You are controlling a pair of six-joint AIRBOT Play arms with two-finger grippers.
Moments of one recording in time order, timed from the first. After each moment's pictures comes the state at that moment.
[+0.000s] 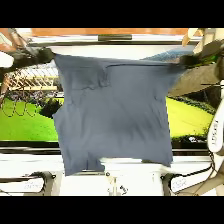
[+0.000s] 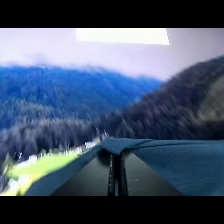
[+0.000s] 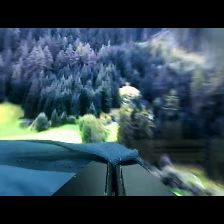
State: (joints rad) left arm -0.01 -1.52 1.56 1.06 -0.61 -1.32; right arm -0.15 -1.75 1.89 1.66 -1.03 -1.76
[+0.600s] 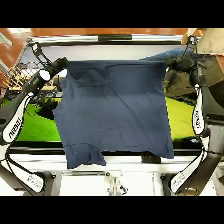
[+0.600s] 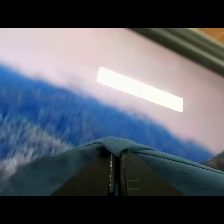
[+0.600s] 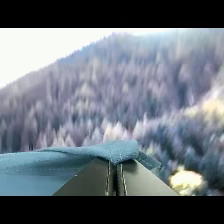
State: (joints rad) left arm -0.05 -1.84 1.56 1.05 -0.16 -1.52; right arm -0.12 -2.01 1.89 1.88 -0.55 -1.70
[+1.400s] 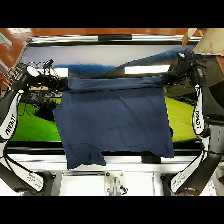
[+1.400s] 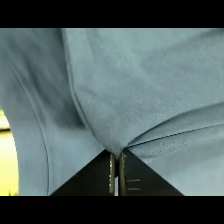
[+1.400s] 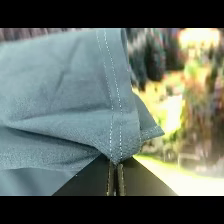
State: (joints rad) left arm 0.07 -1.86 1.65 1.07 -1.06 -1.35; right arm -0.14 -2.00 1.89 1.77 -1.07 -1.68
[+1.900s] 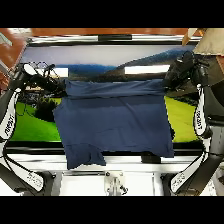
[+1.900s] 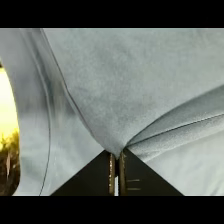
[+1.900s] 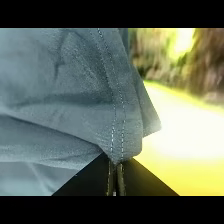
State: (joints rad) left arm 0.09 -1.86 1.68 1.13 -1.29 -1.35; right arm -0.14 -1.98 1.89 1.73 -1.34 -1.69
